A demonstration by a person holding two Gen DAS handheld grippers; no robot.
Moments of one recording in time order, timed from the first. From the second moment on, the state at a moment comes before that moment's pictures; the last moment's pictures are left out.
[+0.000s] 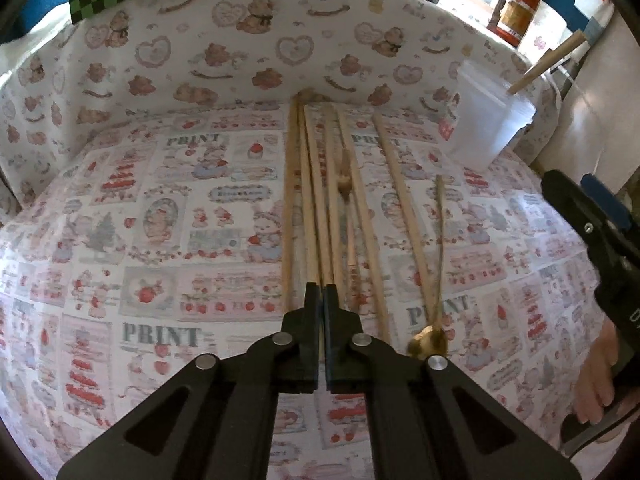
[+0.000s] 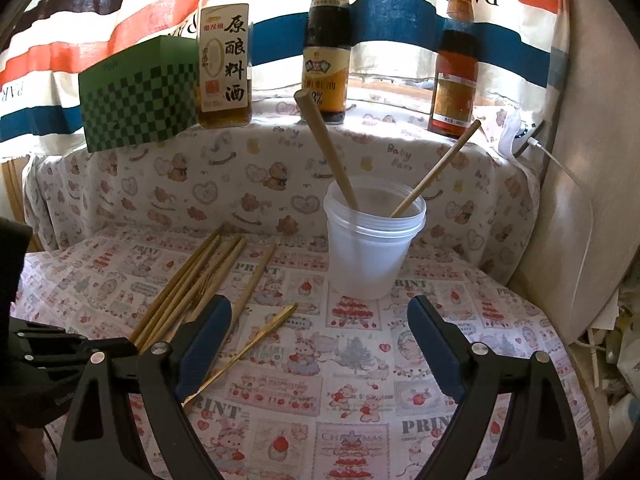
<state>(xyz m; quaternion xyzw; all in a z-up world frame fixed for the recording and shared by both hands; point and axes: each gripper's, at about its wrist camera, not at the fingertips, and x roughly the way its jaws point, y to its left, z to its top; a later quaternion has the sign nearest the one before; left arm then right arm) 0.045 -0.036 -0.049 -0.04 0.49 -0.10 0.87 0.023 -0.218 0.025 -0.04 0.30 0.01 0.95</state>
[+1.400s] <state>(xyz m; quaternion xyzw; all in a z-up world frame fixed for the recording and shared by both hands) 0.006 -0.028 0.017 -0.03 0.29 -0.08 0.95 0.041 -0.198 -0.011 -0.03 0.45 0.13 0.88</state>
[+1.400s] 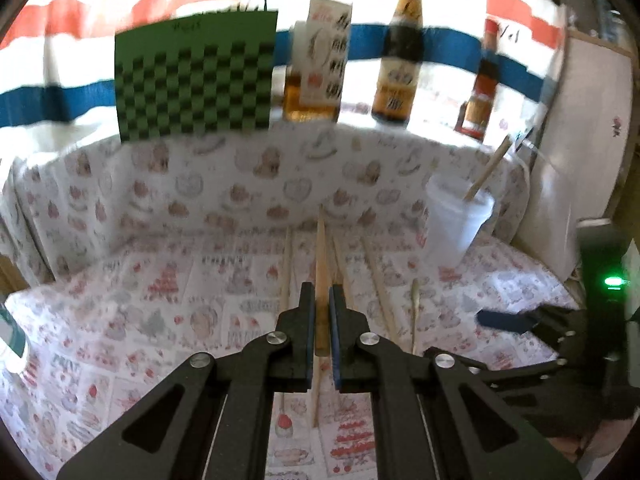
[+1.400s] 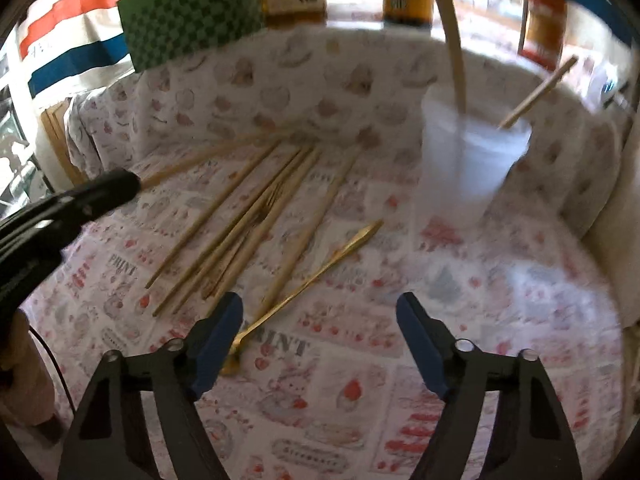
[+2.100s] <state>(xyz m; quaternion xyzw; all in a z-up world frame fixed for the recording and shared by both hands) -0.028 0.011 0.055 -0.08 0.18 -0.07 0.98 0.054 -0.221 -0.014 0.02 0.42 0.09 0.90</state>
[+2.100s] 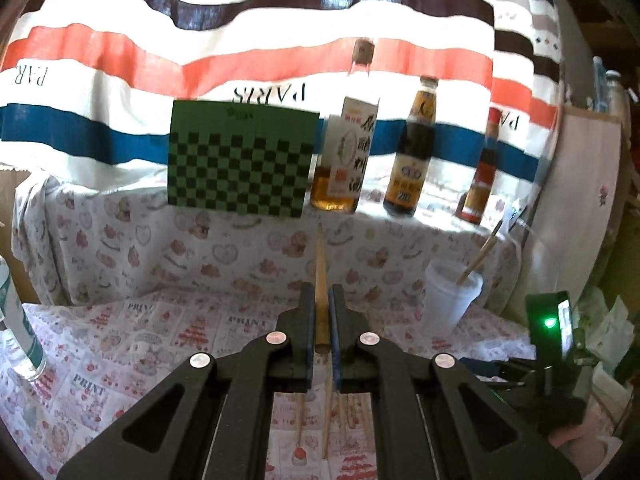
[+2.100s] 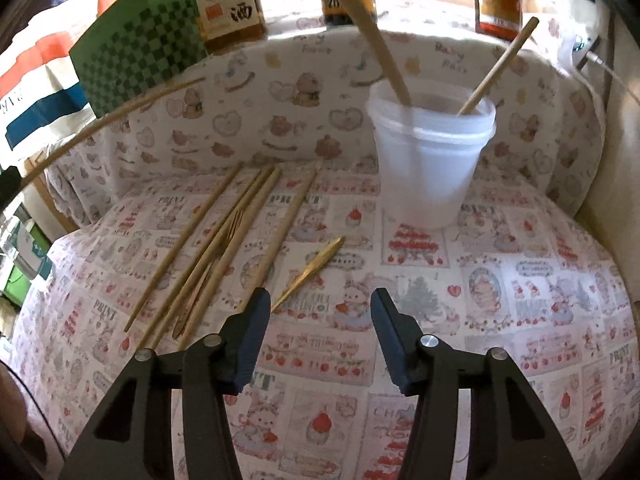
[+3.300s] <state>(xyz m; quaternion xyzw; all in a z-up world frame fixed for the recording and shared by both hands) -0.032 0.028 0.052 -0.09 0.12 0.02 0.99 0.120 -0.190 -0.040 0.04 0.48 0.00 0.87</state>
